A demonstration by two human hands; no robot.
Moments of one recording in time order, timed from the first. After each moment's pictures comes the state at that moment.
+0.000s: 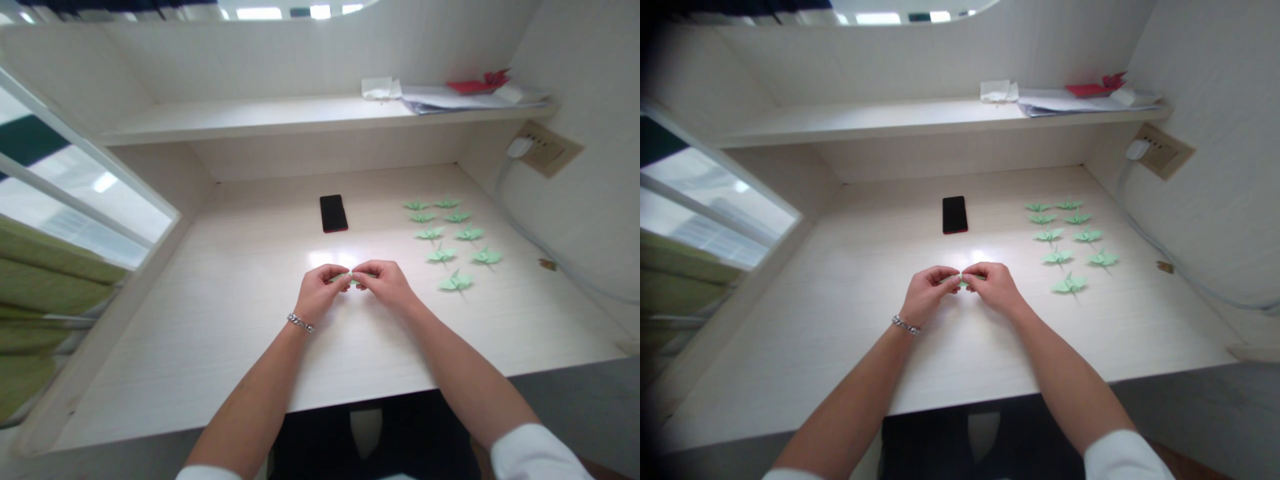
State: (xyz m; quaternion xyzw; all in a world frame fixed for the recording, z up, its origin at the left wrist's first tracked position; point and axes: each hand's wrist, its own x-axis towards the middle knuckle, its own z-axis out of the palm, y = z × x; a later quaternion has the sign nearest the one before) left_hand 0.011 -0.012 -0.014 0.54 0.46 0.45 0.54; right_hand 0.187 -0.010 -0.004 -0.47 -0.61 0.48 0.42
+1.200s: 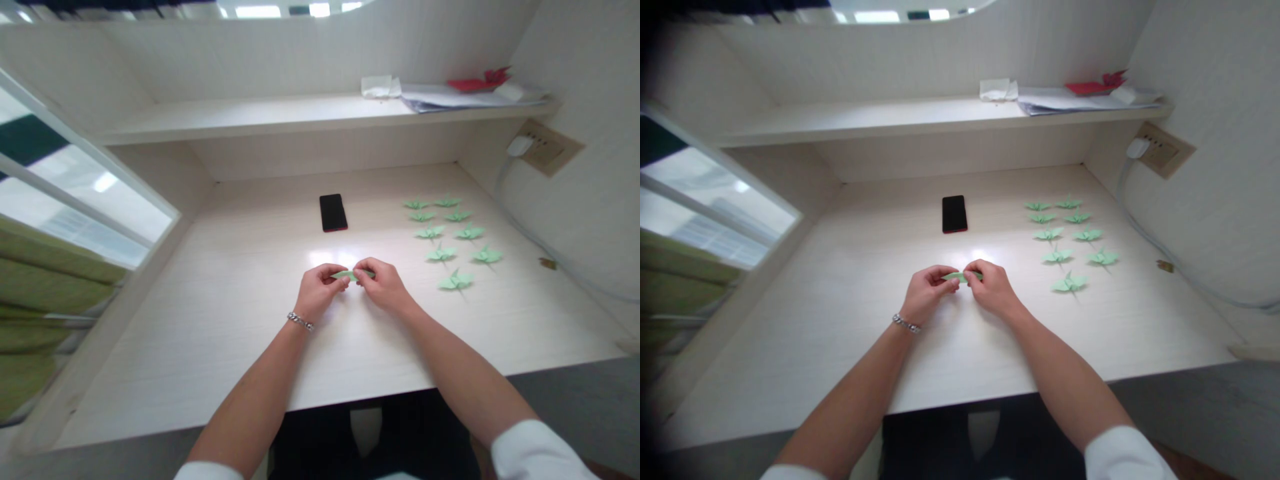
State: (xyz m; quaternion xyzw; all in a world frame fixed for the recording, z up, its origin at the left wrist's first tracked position) left_hand 0.013 -0.011 -0.013 0.53 0.48 0.45 0.54; right_hand 0.182 -0.014 -0.008 -0.50 -0.68 0.34 0.41
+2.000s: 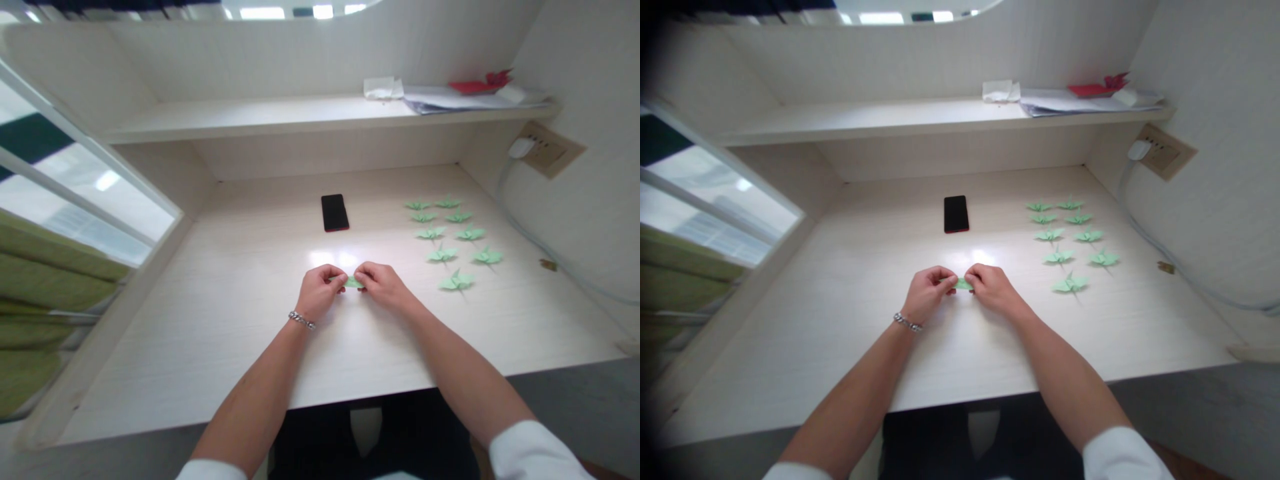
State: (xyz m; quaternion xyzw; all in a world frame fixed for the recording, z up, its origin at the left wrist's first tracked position) left_hand 0.007 -0.009 -0.017 0.58 0.52 0.42 0.46; right_hand 0.188 -0.007 -0.009 -0.49 -0.70 0.39 0.33
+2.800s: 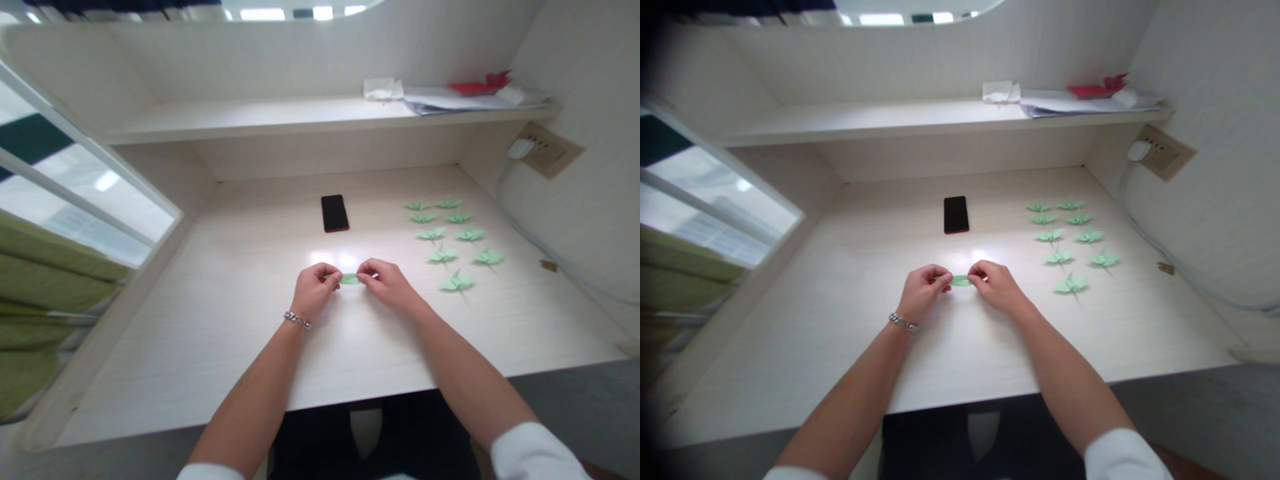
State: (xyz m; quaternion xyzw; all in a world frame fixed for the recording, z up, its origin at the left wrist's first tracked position) left_hand 0.000 -0.006 -0.015 0.59 0.54 0.42 0.42; right_hand 0.195 -0.007 -0.006 -0.47 -0.73 0.34 0.37
